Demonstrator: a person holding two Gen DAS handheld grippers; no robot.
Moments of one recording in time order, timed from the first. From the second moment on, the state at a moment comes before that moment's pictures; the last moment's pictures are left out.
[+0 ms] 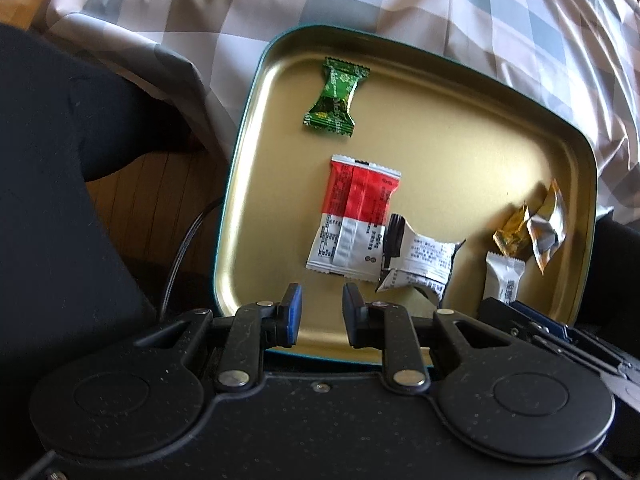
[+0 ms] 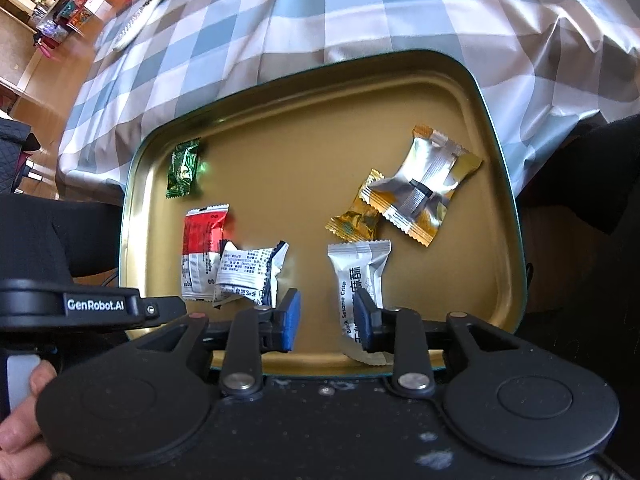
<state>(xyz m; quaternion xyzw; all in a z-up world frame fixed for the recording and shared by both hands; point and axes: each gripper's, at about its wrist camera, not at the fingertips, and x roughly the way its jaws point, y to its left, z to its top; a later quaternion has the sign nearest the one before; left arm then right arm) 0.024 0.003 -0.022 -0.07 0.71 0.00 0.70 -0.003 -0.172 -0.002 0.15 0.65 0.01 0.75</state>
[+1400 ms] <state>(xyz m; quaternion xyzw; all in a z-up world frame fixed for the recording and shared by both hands) 0.254 -0.022 0.002 -0.01 0.65 0.01 0.76 0.244 -0.252 0.023 0.17 0.69 -0.05 0.70</state>
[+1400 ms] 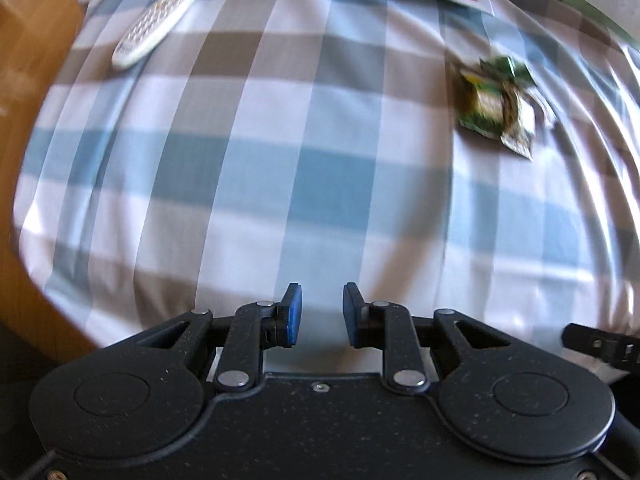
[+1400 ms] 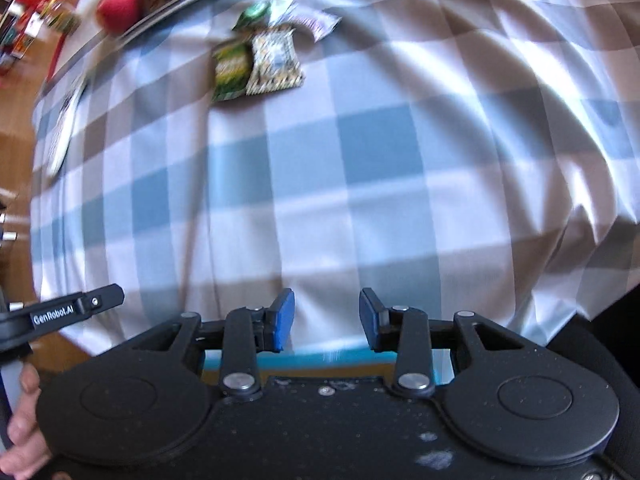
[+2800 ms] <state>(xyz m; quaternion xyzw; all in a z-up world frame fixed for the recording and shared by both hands) 0.291 -0.009 -0.014 -0.09 0.68 -0.01 0.72 0.476 -0.217 -0.047 0.16 0.59 -0.17 0.77</state>
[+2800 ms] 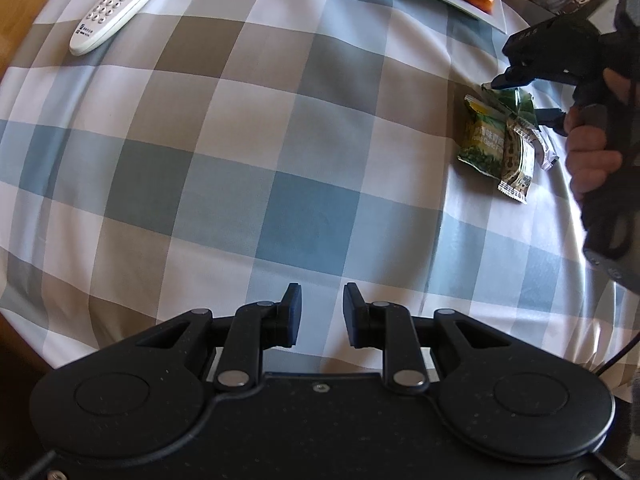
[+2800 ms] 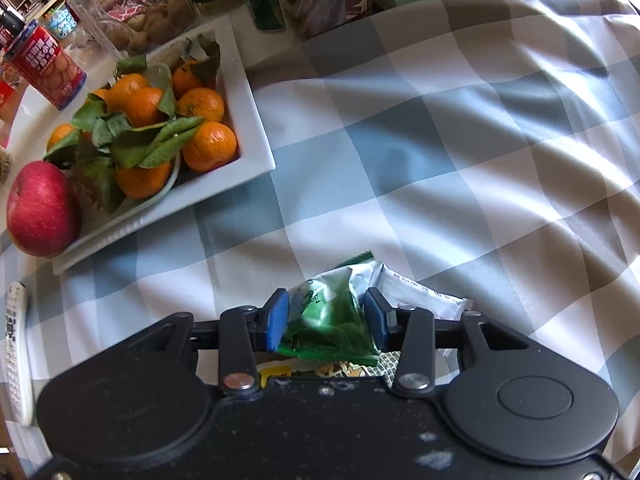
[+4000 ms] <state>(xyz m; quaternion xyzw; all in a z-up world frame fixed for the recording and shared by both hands) 0.298 -0.012 -0.020 -0.08 0.69 0.00 0.72 0.444 -0.237 -0.010 0.16 0.55 -0.15 0.81</state>
